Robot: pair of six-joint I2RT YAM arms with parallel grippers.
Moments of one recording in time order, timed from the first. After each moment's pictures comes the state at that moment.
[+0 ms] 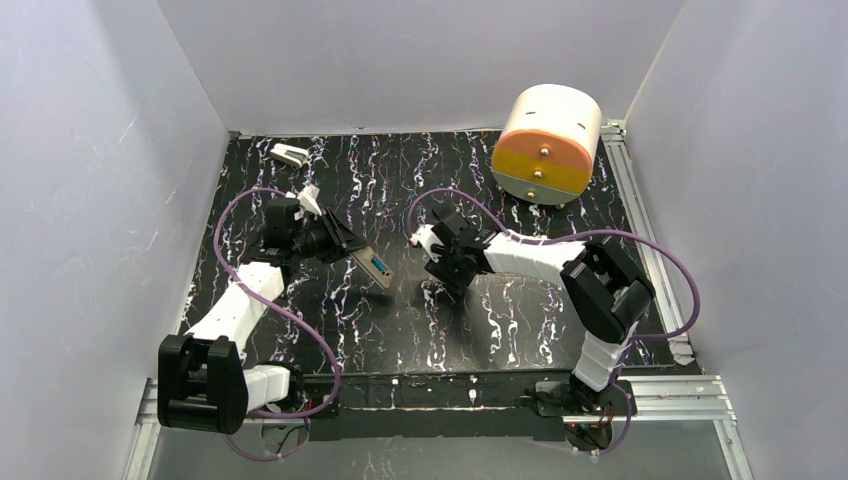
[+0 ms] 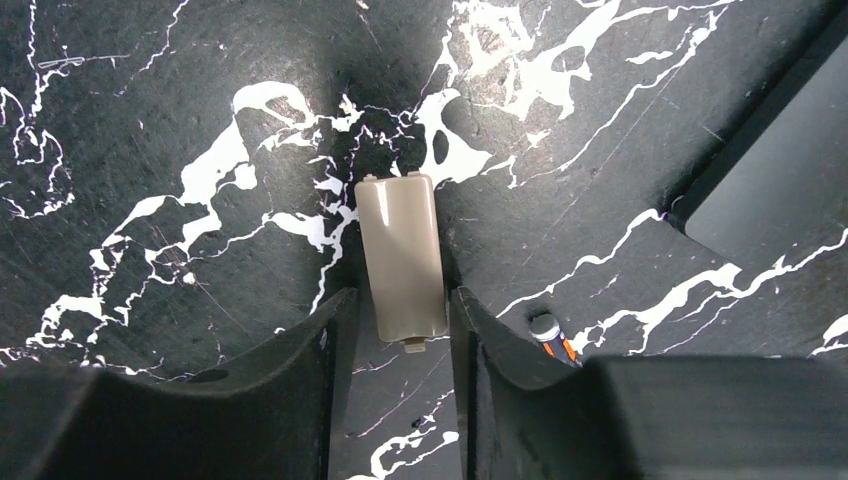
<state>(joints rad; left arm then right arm) -0.11 1.20 0.72 -0.19 0.54 -0.69 0.83 1.77 1.09 -0.44 -0.05 -0.22</state>
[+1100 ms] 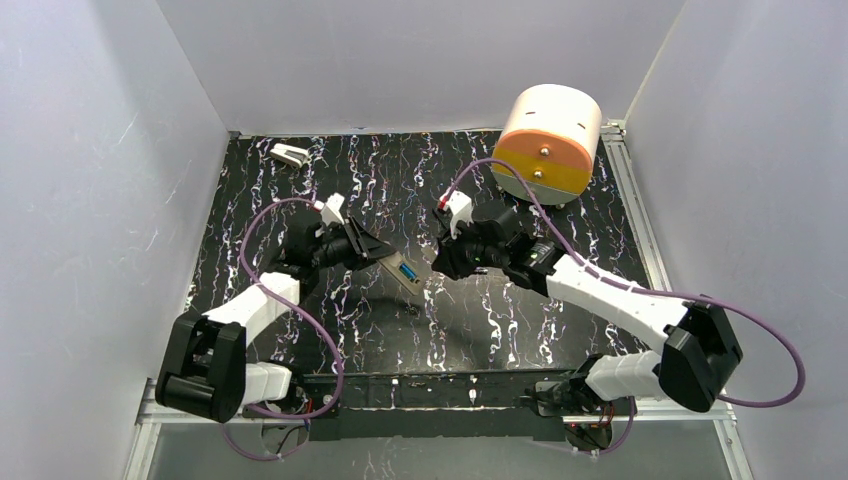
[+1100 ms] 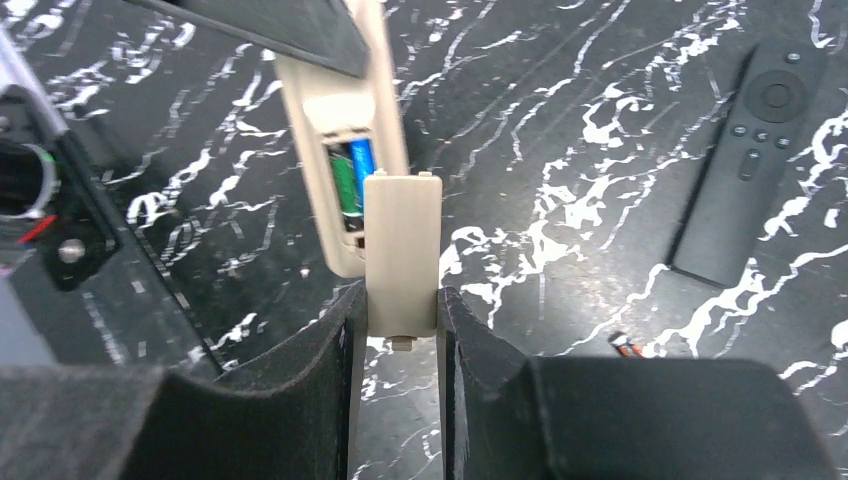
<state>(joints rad) -0.24 1.26 0.58 0.20 0.64 -0.88 0.84 1.32 0.95 -0.22 -0.19 0.11</state>
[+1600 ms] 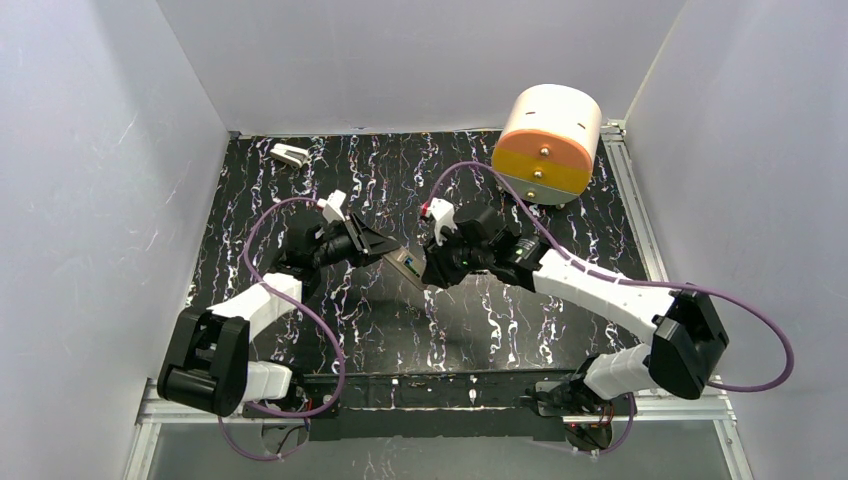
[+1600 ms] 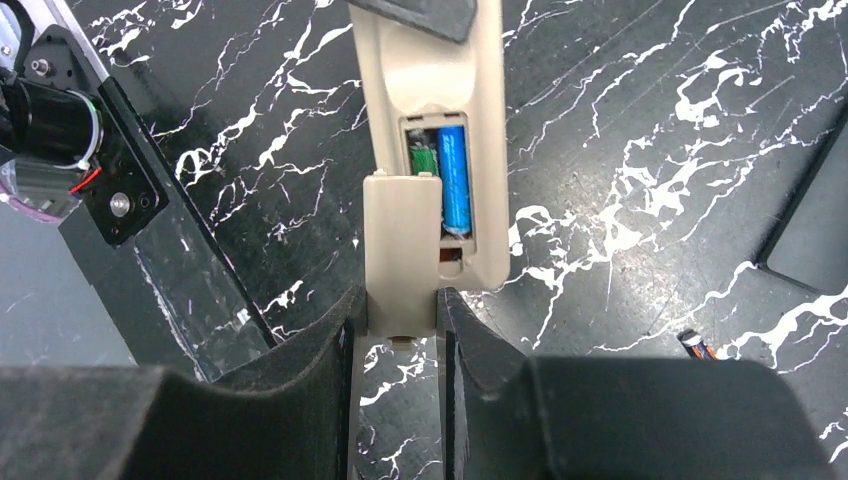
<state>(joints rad) -0.26 1.29 0.53 0.40 0.70 -1.03 0.90 1.36 1.02 -0.32 -0.26 0.16</state>
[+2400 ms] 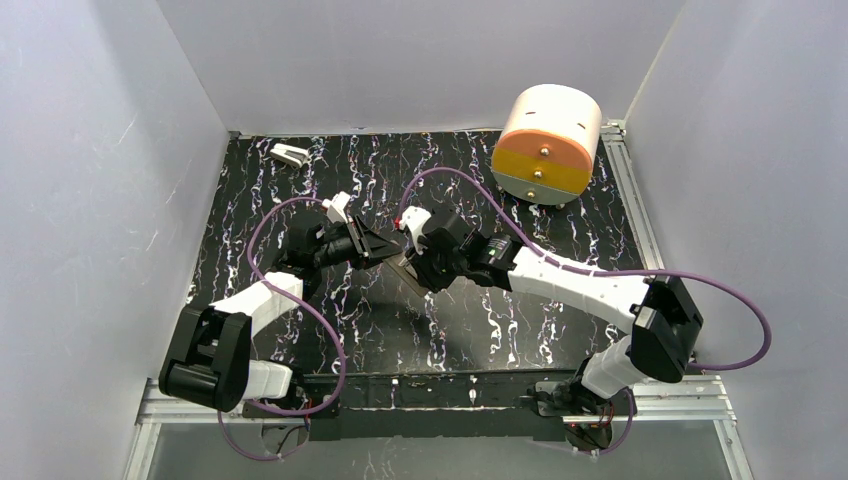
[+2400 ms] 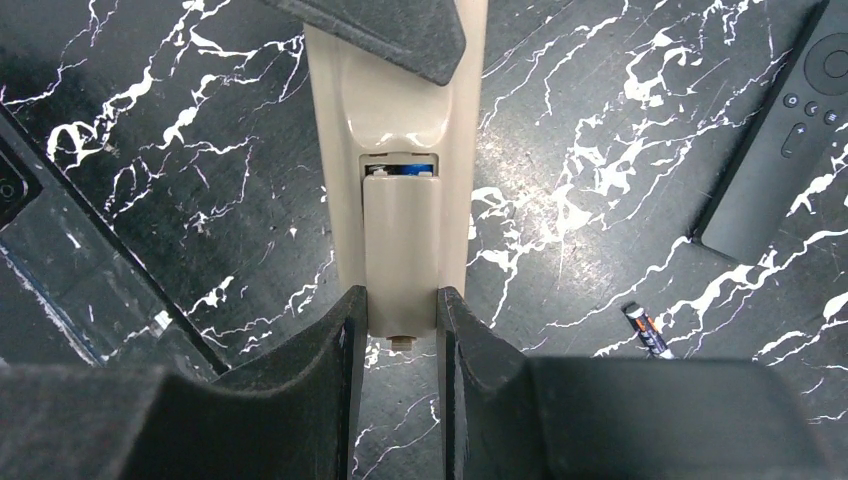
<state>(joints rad) -0.26 1.32 0.53 0.41 0.78 -1.00 1.02 1.49 1.17 -0.48 -0.01 0.09</state>
